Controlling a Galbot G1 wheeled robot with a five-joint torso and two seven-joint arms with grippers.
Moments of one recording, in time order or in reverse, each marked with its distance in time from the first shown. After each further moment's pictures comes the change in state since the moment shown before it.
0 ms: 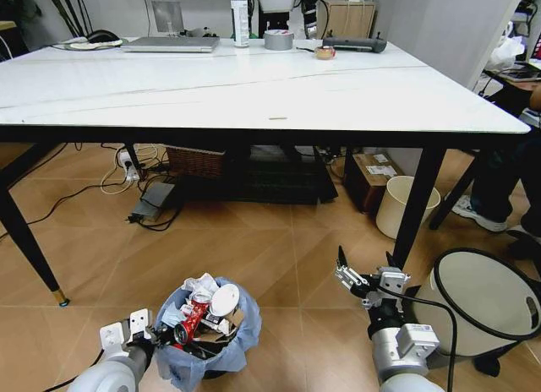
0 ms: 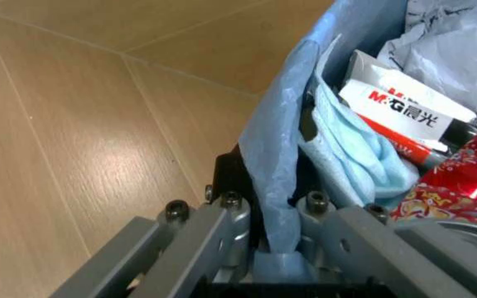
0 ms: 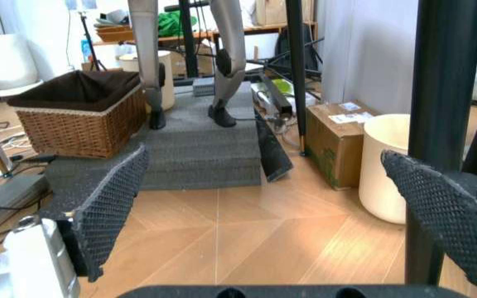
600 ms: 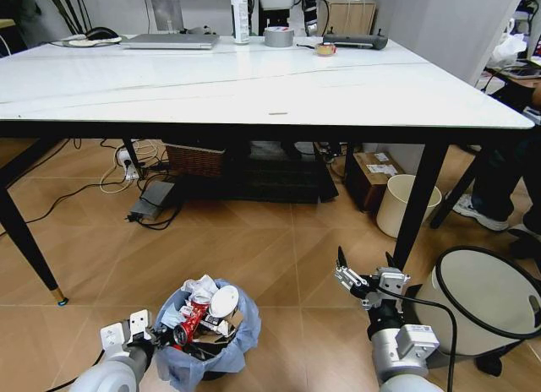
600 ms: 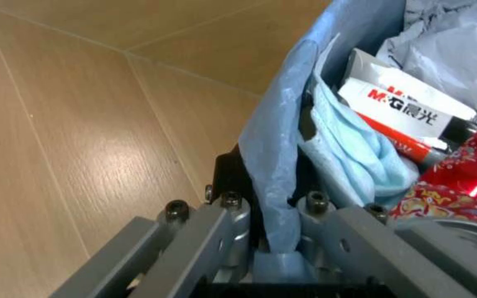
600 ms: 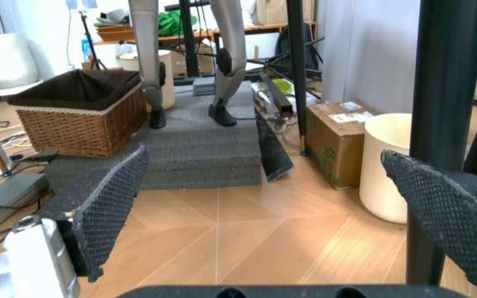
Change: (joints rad) left arm -0.010 -0.003 0.002 0.018 0.001 -0.011 -0.002; right arm -0.001 0.000 -0.002 0.001 -0.003 0.000 0.000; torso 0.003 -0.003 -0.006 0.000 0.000
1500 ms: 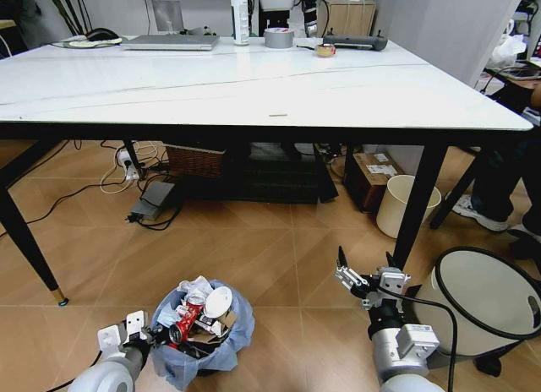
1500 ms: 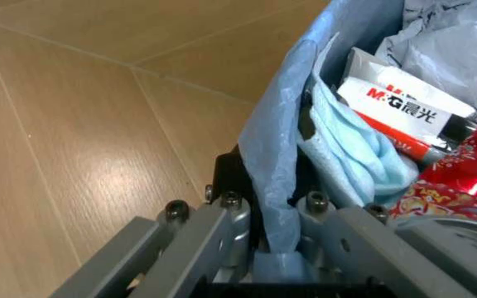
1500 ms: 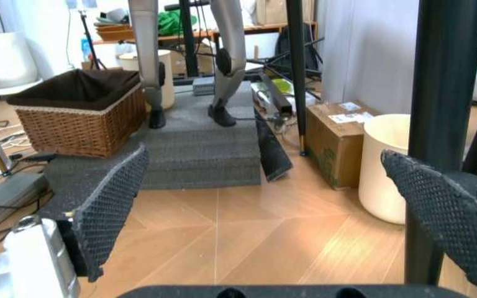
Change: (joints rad) left arm -0.027 0.001 -0.032 0.138 0.094 -0.089 0.175; right arm 0.000 -0.004 0.003 -0.002 0.003 0.000 0.000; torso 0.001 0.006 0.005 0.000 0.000
